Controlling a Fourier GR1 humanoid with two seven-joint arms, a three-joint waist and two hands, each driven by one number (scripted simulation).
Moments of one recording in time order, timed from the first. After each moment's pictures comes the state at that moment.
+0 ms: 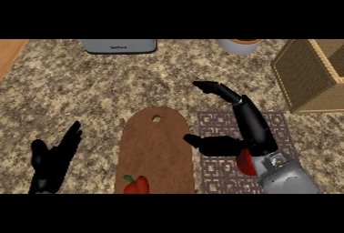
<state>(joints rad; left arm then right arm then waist) 0.09 0.44 -0.25 -1.47 0.33 0.24 0.16 -0.36 -0.26 0.44 -1.71 0.09 -0.24 0.19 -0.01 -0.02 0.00</state>
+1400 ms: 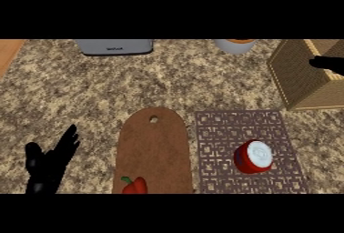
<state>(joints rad) 0.13 0.44 -0.22 -1.49 0.33 0.23 0.17 -0.62 -1.14 0.18 -2.08 -0.44 0.50 0.98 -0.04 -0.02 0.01</state>
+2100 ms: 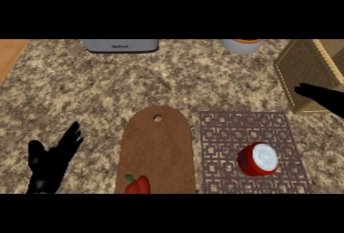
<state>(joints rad) 0.11 0.42 -0.21 -1.48 0.30 0.19 0.16 -0.47 -1.12 0.21 -2.20 -0.38 0.41 0.99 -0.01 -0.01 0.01</state>
